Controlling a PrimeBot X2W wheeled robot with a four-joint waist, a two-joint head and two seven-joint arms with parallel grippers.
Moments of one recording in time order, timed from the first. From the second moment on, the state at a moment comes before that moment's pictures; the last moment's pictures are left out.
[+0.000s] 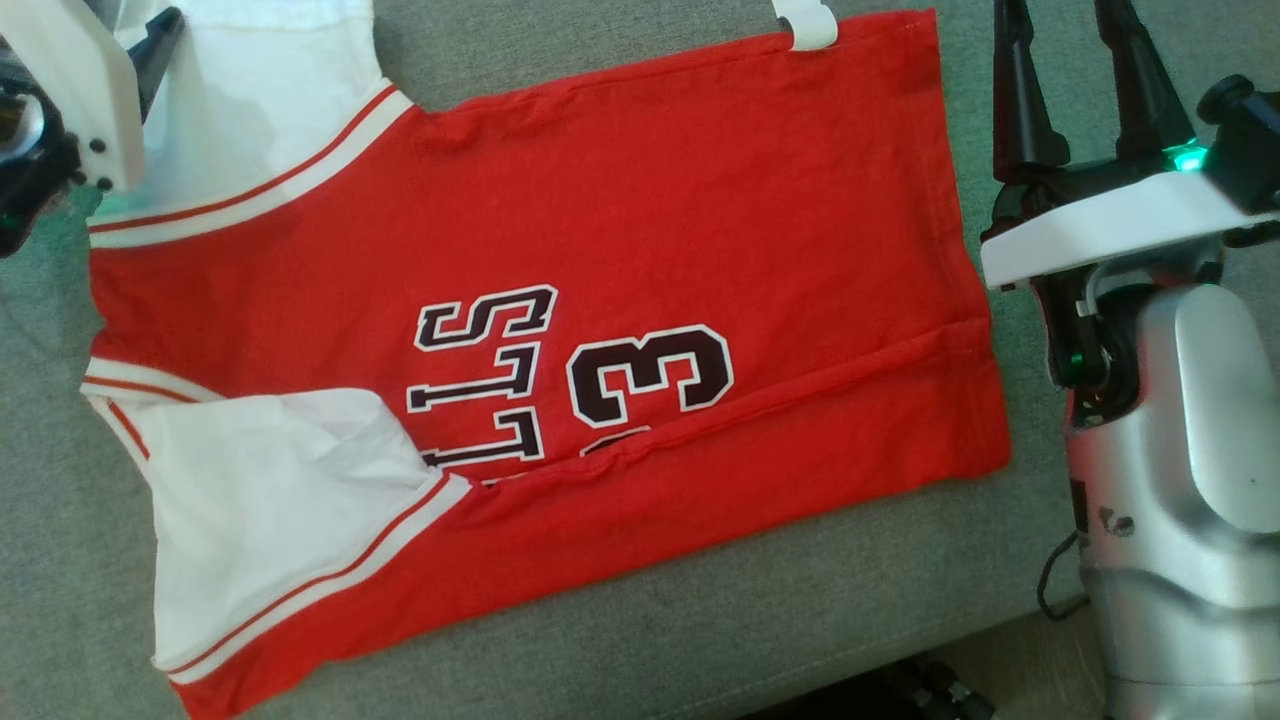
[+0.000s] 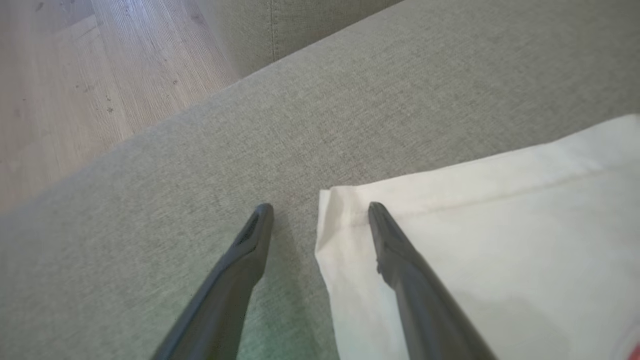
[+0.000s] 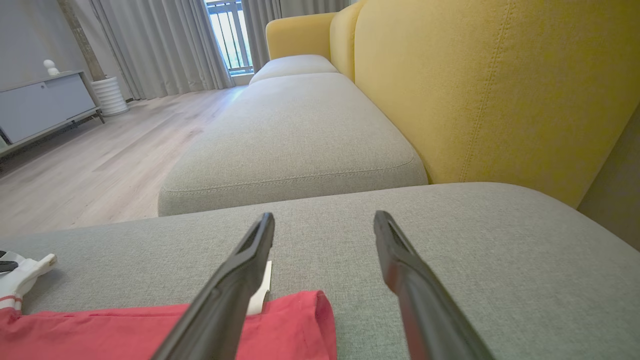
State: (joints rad) left arm -1.22 0.62 -0.96 0.74 -0.90 -0.13 0.49; right arm -0.56 -0.05 0.05 0.17 0.22 0.12 0.01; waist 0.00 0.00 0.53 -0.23
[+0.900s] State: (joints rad) left arm -1.25 0.55 -1.13 0.63 -0.96 -0.13 0.20; right arm -0.65 -0.17 -0.03 0.37 0.14 0.12 0.20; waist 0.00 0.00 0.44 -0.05
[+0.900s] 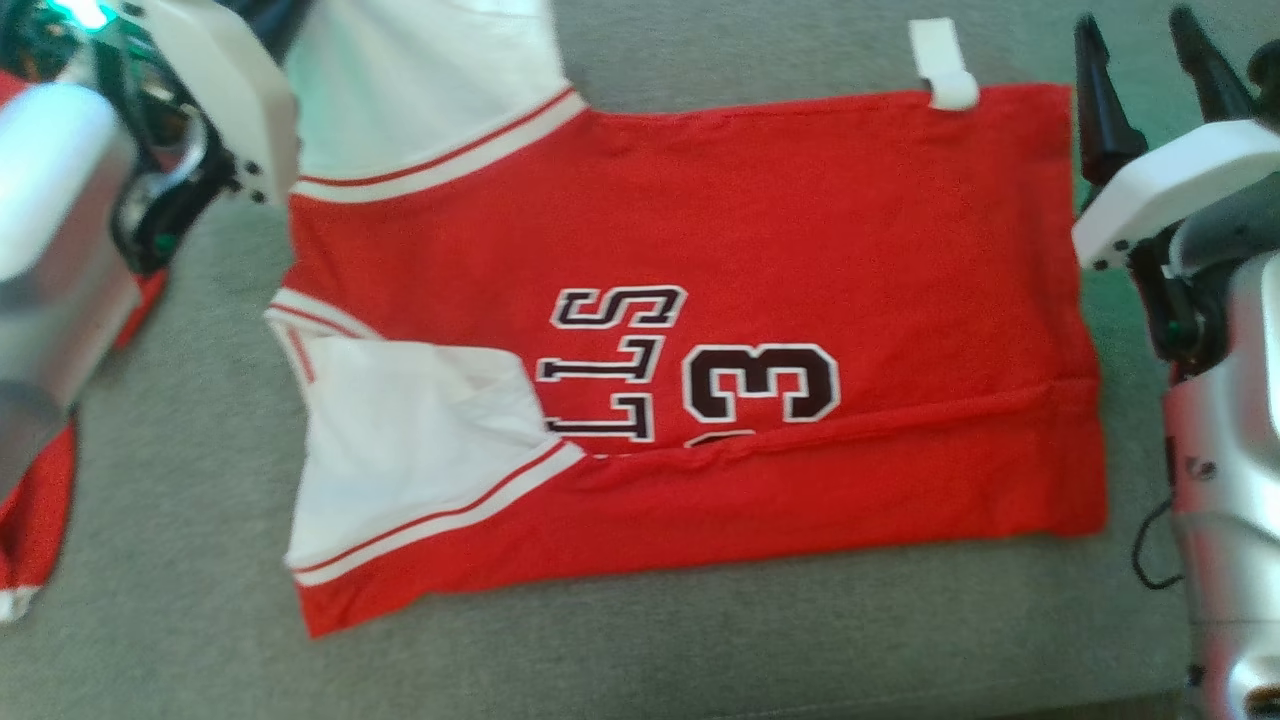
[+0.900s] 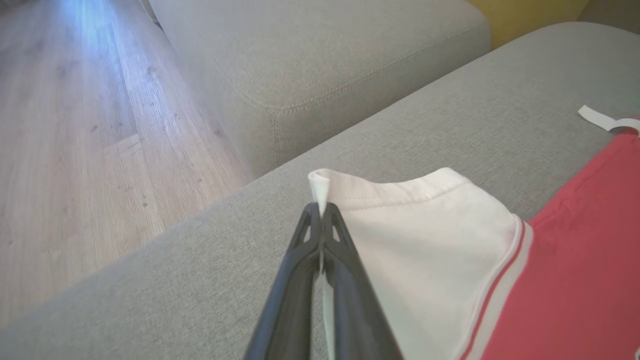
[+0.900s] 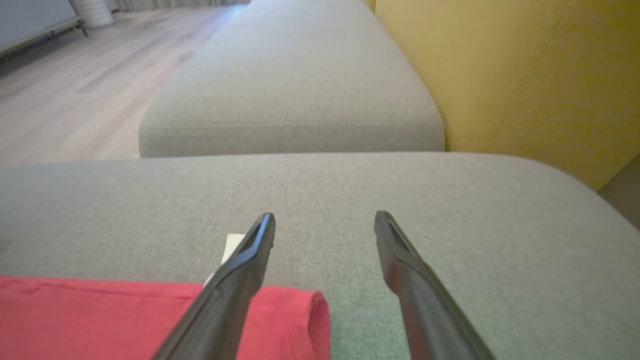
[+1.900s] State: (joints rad) left arm -1.23 0.58 -1.20 0.47 -0.92 -0.10 0.16; right arm -0.81 -0.30 0.16 0.77 0.32 0.12 0.30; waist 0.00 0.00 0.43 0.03
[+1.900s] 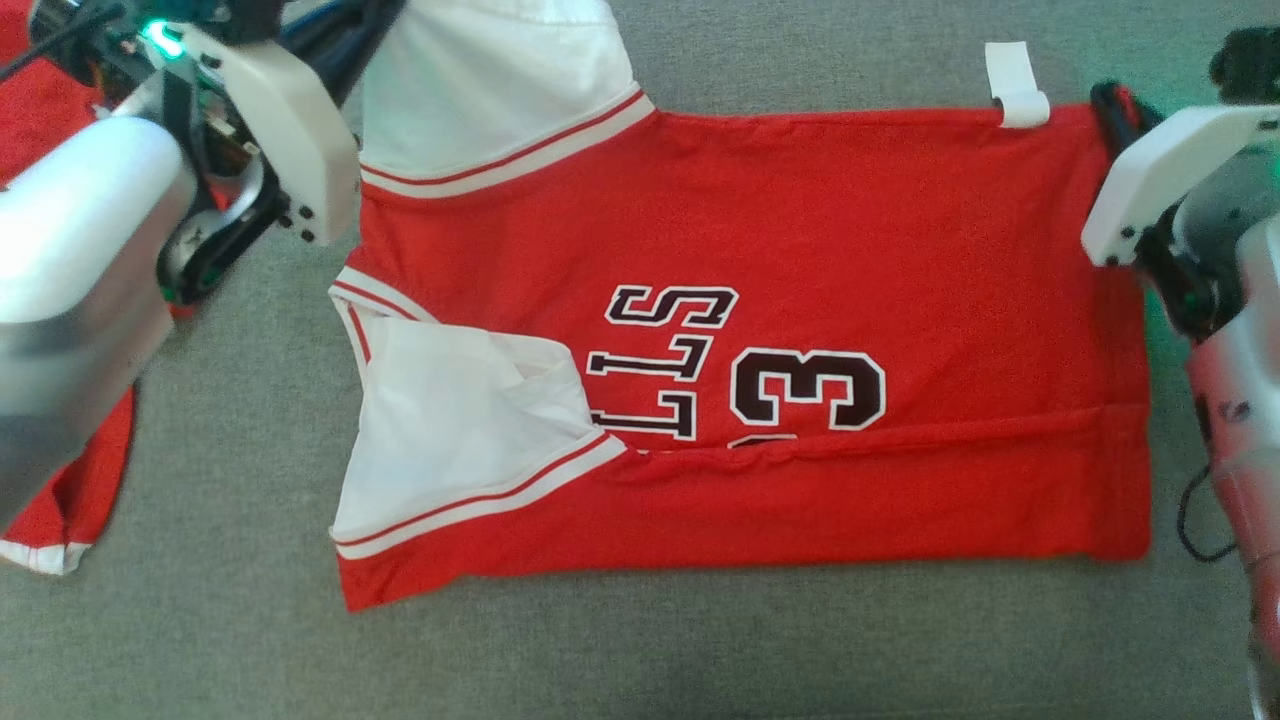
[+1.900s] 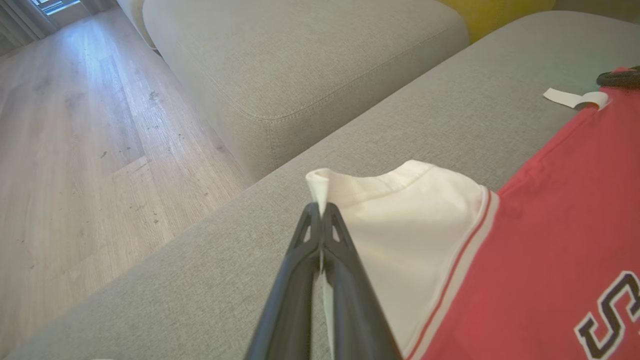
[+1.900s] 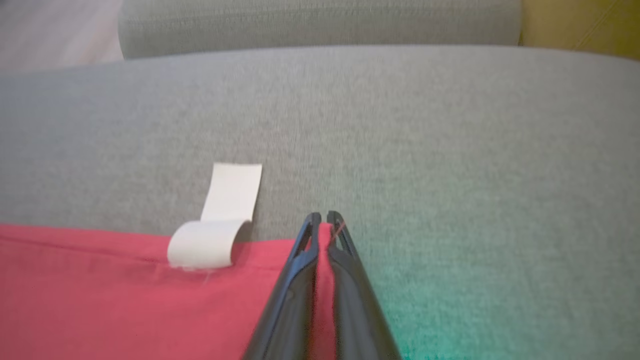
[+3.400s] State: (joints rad) left arm -1.06 0.73 -1.30 0.30 -1.04 -0.13 0.25; right arm -0.68 -0.53 0.52 0.67 0.75 0.12 0.35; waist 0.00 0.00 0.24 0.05
